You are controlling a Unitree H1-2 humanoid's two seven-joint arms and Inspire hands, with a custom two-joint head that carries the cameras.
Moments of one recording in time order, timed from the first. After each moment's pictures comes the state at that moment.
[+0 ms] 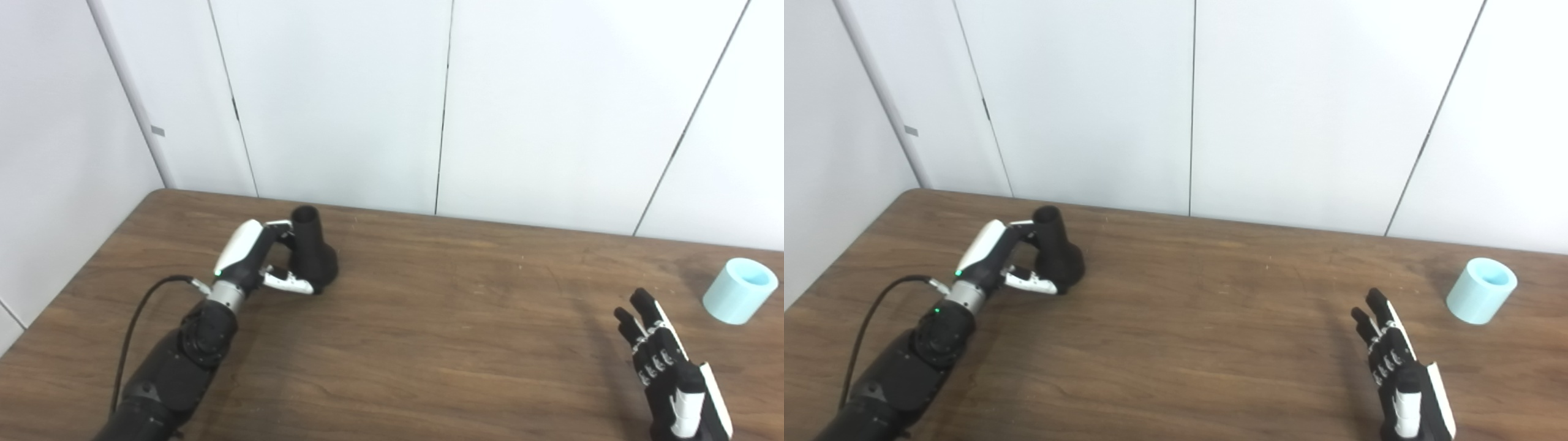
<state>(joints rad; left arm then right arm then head) -0.48 0.47 -0.24 0.58 0.32 -0.20 0.11 0.06 -0.09 -0.07 -0.11 0.15 -0.16 0.14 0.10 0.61</state>
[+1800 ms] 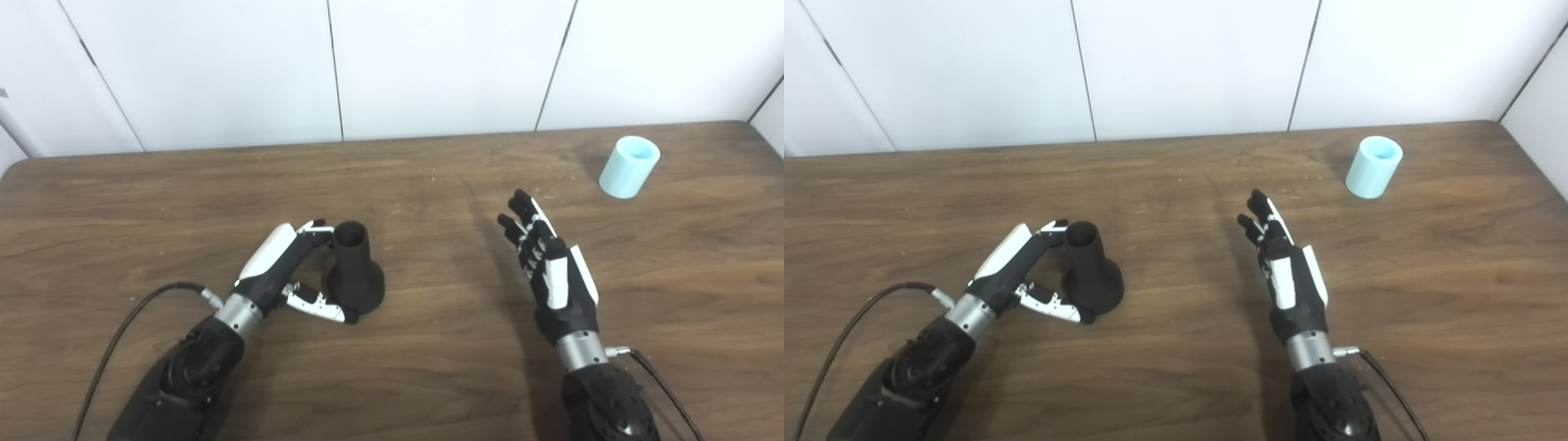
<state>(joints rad) -0.26 0.36 -0.36 0.09 0.32 -0.12 -0.16 0.06 0.01 0.00 -0.23 0.05 0.06 0.03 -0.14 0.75</state>
